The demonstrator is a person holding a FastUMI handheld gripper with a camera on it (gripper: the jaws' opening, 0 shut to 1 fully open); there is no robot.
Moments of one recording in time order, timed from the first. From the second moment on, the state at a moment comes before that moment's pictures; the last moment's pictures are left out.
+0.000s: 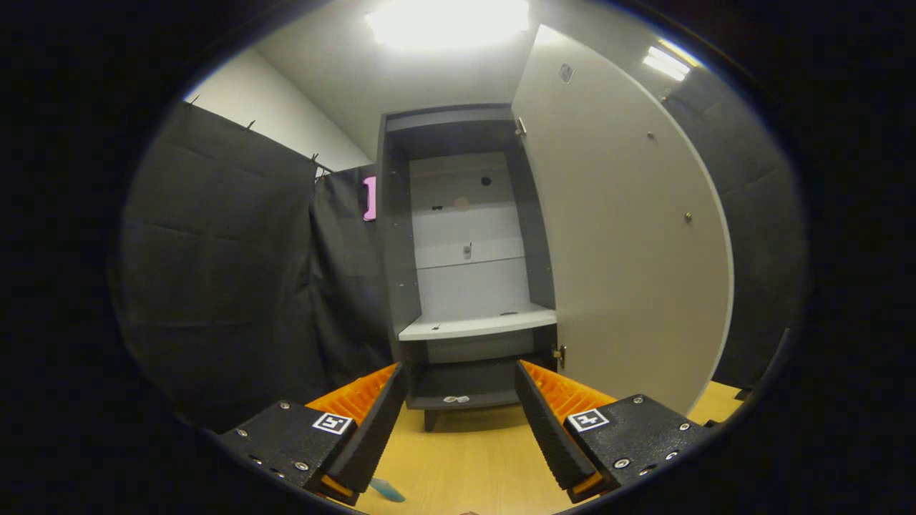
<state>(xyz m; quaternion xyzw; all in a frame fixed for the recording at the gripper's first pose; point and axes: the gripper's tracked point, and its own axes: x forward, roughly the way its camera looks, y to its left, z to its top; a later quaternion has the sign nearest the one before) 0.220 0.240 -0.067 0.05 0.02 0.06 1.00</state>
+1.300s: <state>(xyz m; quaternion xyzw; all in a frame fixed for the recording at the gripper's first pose) 0.200 0.372 -0.343 -0.02 0.28 0.13 0.95</state>
